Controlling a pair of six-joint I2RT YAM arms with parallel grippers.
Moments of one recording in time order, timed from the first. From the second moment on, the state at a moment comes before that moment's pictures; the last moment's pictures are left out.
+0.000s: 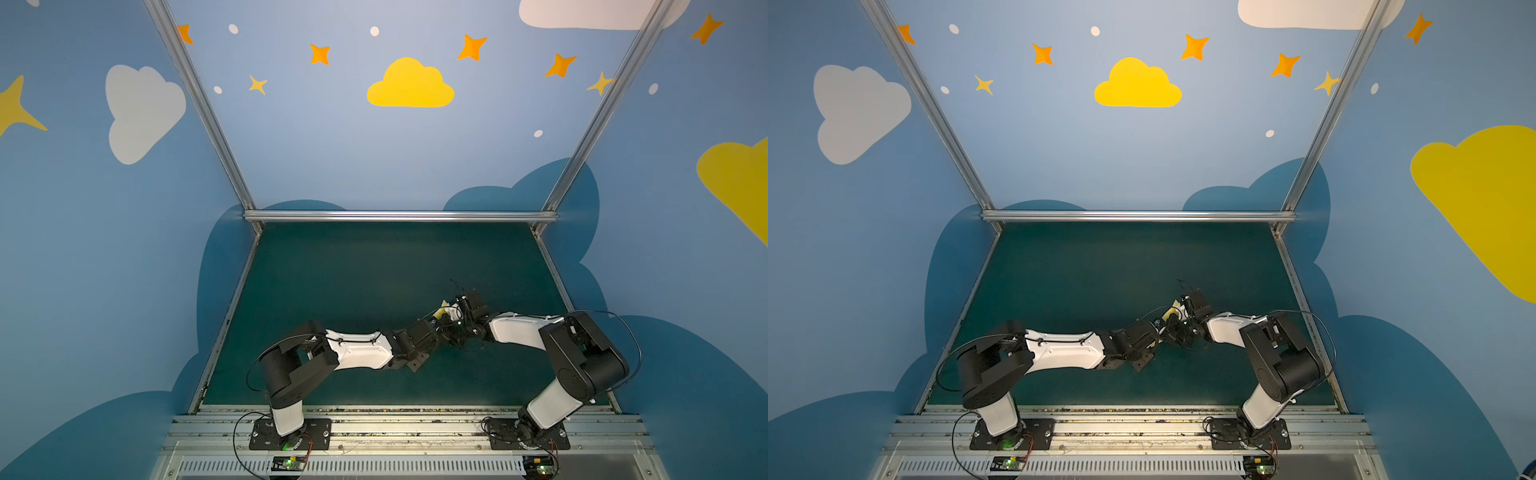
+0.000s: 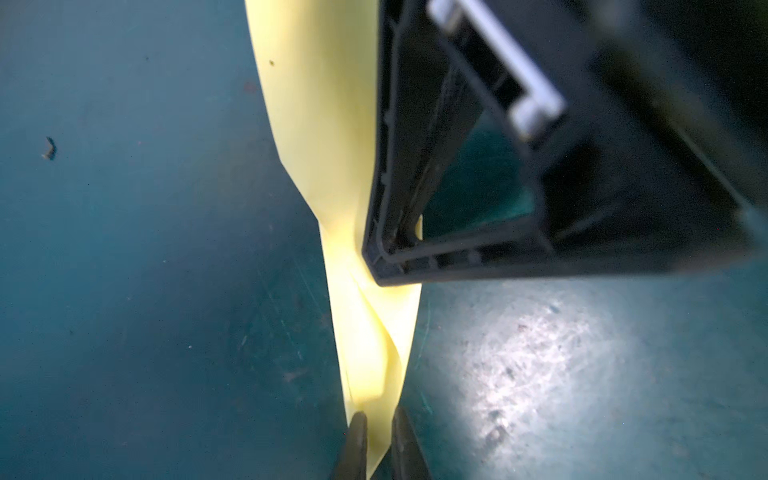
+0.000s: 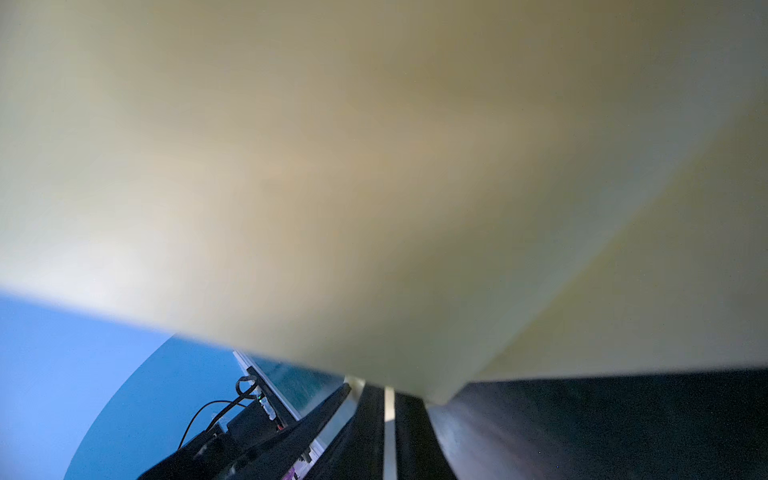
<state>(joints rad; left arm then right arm) -1.06 1.79 0.94 -0.19 -0.15 -0.05 0.52 1.64 0.68 -0.07 -0.53 0.94</state>
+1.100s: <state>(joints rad) -0.93 1.53 0.82 -0.09 0.07 -0.20 0.52 1.65 0.65 0.05 -0.52 0.96</state>
